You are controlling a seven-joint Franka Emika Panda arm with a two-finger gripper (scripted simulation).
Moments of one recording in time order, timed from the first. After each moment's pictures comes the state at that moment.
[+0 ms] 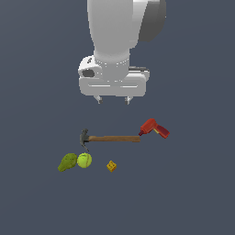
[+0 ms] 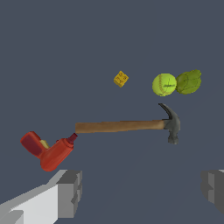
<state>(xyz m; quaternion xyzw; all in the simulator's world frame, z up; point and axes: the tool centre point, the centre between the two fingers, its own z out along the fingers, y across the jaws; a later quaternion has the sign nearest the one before) -0.006 -0.014 0.312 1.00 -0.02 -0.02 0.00</state>
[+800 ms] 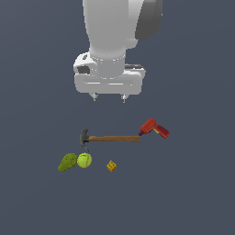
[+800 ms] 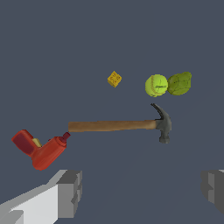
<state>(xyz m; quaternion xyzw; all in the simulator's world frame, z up) -0.010 -0.028 0.317 1.00 -0.01 -0.01 0.01</state>
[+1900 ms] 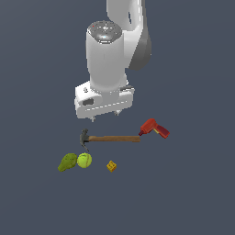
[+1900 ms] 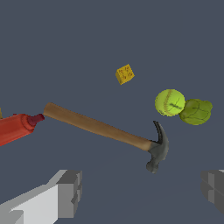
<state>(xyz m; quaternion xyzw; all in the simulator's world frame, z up) 0.007 -0.048 0.243 0.98 0.18 -0.03 0.04</state>
